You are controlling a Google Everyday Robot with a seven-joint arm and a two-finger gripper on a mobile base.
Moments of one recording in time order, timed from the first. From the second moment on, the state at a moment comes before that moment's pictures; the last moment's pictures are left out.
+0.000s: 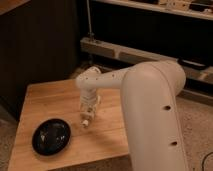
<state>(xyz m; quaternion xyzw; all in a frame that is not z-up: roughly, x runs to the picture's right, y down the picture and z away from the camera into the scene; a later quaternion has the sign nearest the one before) -0.107 0.114 0.855 -0.27 0.21 0.71 0.61</state>
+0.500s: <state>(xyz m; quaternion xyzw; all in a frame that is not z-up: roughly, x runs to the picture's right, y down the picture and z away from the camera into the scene) -0.115 0.116 0.862 -0.27 0.23 0.70 0.62</state>
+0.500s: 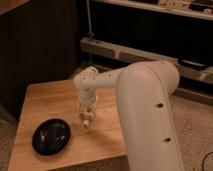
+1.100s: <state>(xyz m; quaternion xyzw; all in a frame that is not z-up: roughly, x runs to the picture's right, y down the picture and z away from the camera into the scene) -0.114 0.135 0.887 -0.28 0.26 0.69 0.61</state>
